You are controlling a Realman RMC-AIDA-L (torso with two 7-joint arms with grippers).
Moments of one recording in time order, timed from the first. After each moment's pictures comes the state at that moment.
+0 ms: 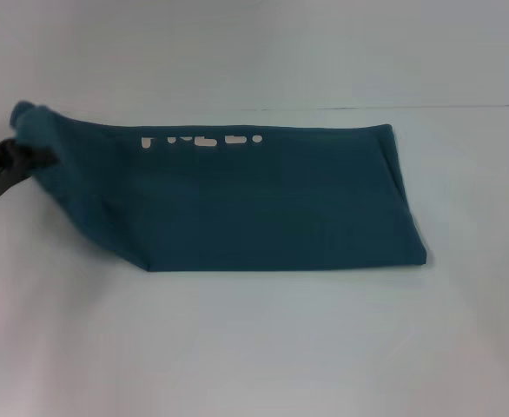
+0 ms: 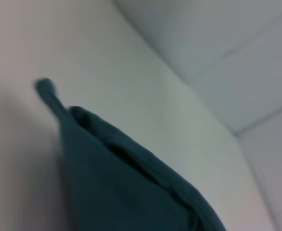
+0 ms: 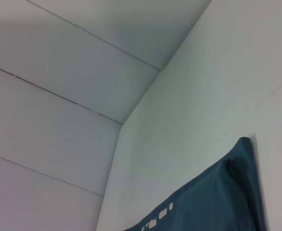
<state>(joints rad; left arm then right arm) -0.50 -2.07 0.49 0.84 2.08 1.25 -2.38 0.36 1.89 -0.45 -0.50 -1.83 -1.51 2.17</state>
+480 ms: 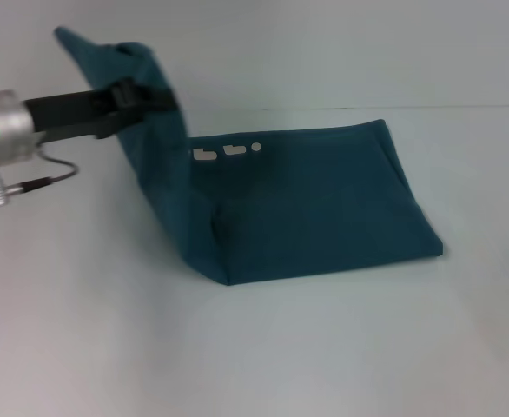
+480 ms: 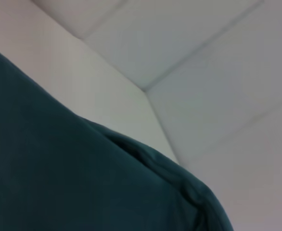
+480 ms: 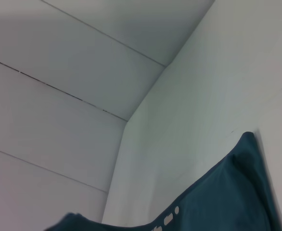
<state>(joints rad) -0.68 -2.11 0.55 0.88 2.06 1.39 -2.39 0.37 1.89 -0.45 -0.50 -1.83 -1.52 2.17</state>
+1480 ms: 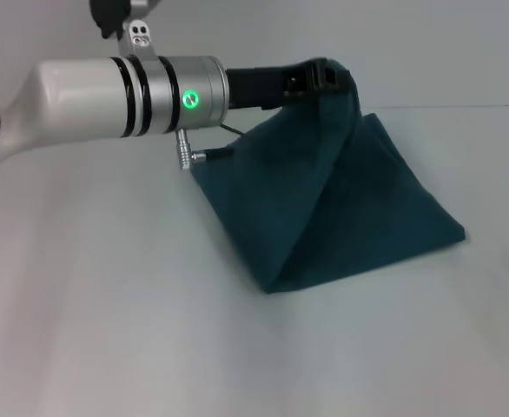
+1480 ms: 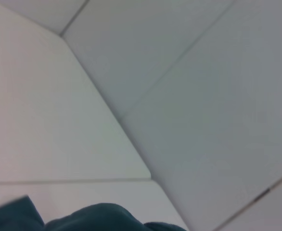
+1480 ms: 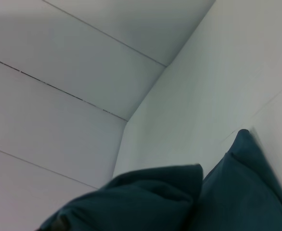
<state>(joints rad) -0.86 -2.17 1.06 0.75 1.81 1.01 -2.38 0.37 1.89 -0.45 -0.50 -1.83 -1.52 2.17</state>
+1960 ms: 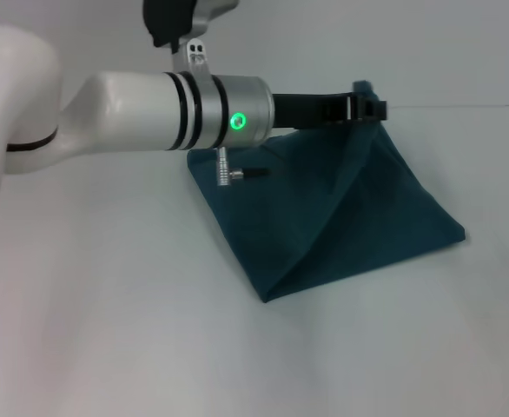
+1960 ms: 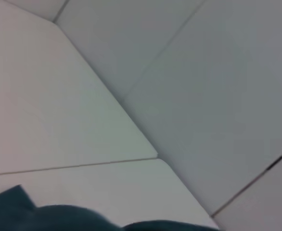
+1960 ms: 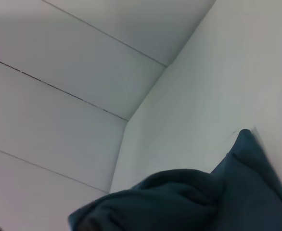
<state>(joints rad) -0.93 -2.17 1.19 0.65 1.77 0.91 -2.30 0.38 1.90 -0.45 -0.50 -1.83 -1.51 2.17</state>
